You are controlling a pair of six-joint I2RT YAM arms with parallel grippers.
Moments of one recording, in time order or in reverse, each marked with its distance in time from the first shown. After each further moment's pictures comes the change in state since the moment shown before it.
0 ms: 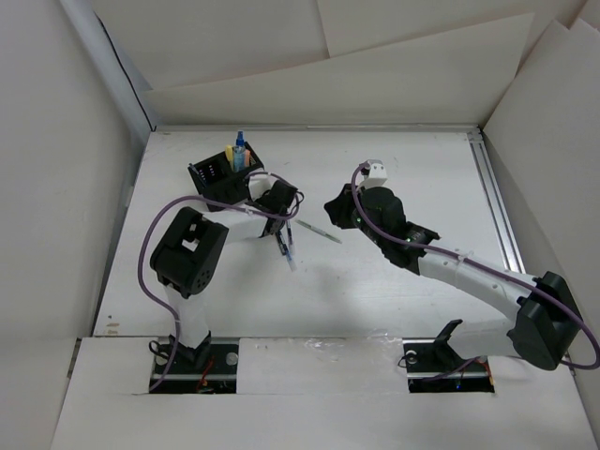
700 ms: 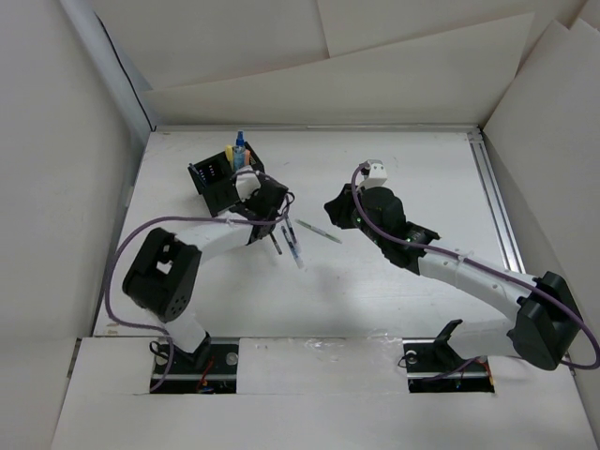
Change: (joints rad) left arm 0.000 -0.168 -0.091 -0.047 -0.029 -0.014; right arm 0.000 0.000 0.000 0.000 0.000 0.000
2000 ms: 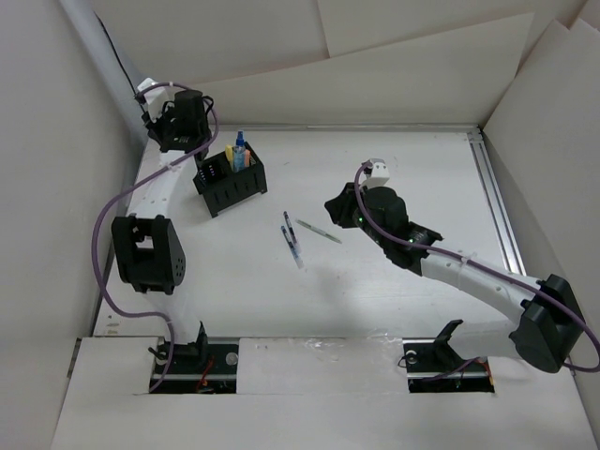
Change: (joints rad) left arm 0.486 0.085 0.648 -0.065 -0.414 0.420; right arm 0.002 -0.020 0.000 0.002 0.000 0.004
